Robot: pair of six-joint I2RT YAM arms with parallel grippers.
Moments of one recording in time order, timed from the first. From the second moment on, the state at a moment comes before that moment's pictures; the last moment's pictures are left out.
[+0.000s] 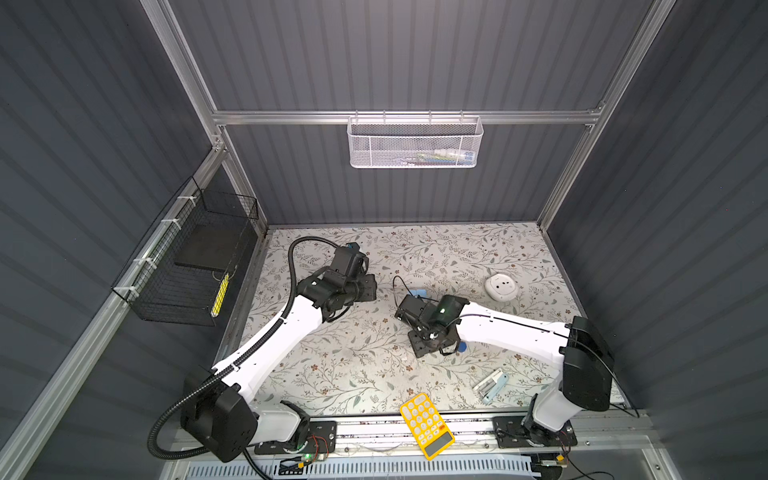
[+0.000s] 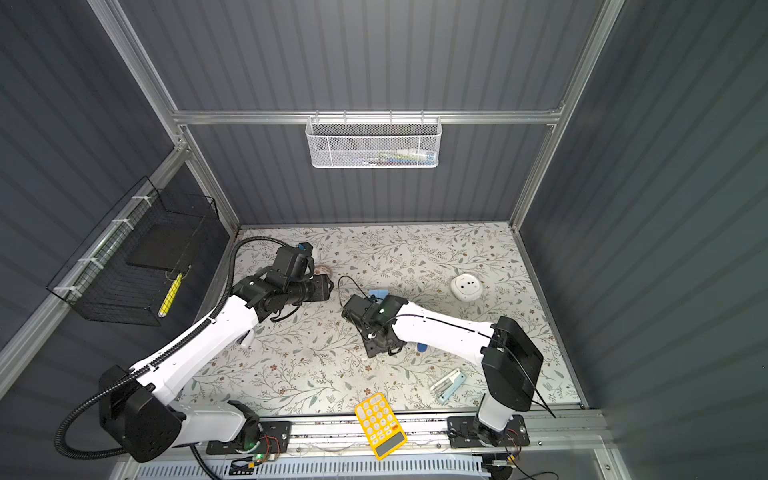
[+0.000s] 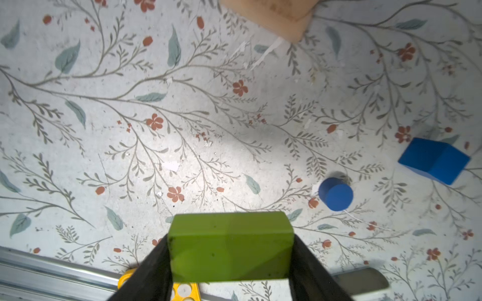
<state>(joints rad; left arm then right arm) -0.54 1.34 1.18 -0.67 -0.05 -0.44 1.00 1.66 1.31 -1.05 0.19 0.66</state>
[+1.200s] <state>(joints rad) -0.29 1.54 1.28 -0.66 0.15 -0.33 0.74 2.14 2.08 -1.34 0.24 0.80</state>
